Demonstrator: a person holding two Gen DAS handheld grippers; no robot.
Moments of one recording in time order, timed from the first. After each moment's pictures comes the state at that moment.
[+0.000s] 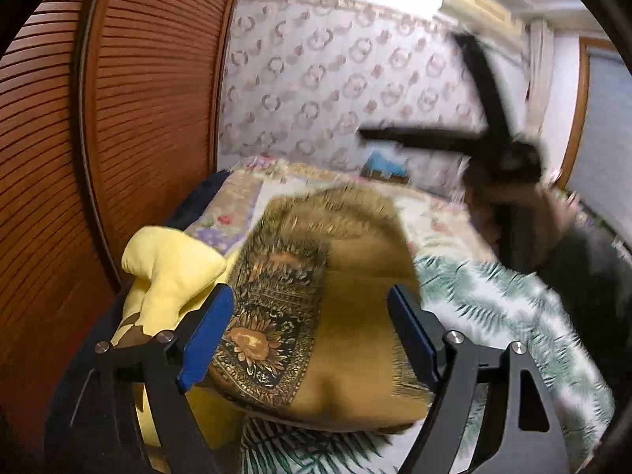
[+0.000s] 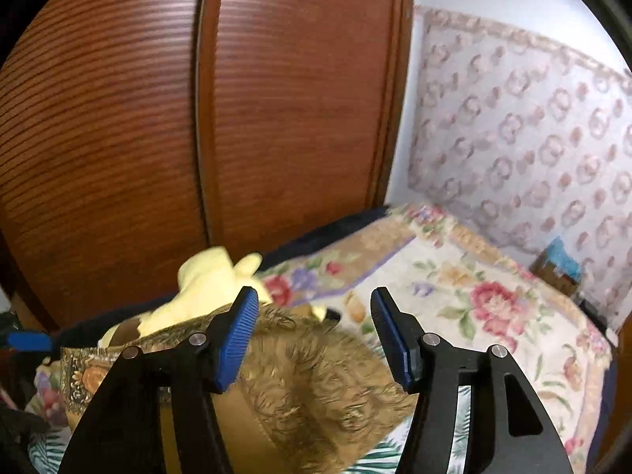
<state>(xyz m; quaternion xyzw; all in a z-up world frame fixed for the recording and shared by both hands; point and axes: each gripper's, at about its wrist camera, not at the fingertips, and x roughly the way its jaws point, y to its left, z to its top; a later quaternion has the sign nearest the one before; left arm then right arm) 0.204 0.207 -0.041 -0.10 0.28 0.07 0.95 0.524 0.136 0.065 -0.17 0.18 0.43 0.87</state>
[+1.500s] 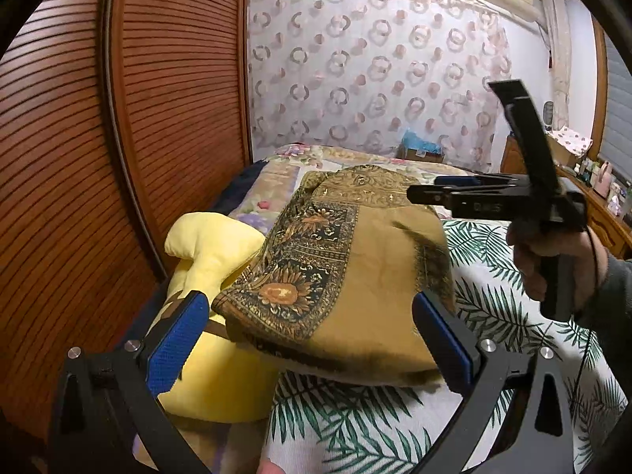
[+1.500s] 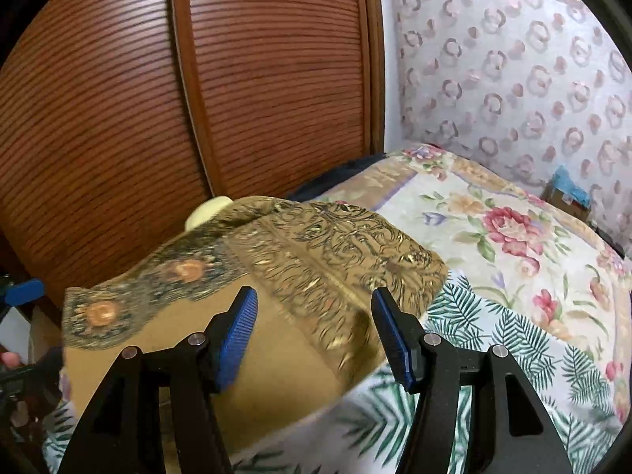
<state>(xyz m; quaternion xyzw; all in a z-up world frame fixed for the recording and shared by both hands) 0.168 0.188 -0.046 -0.05 0.29 0.14 0.94 0.483 0.115 -0.019 -0.12 0.27 0.43 0.86</state>
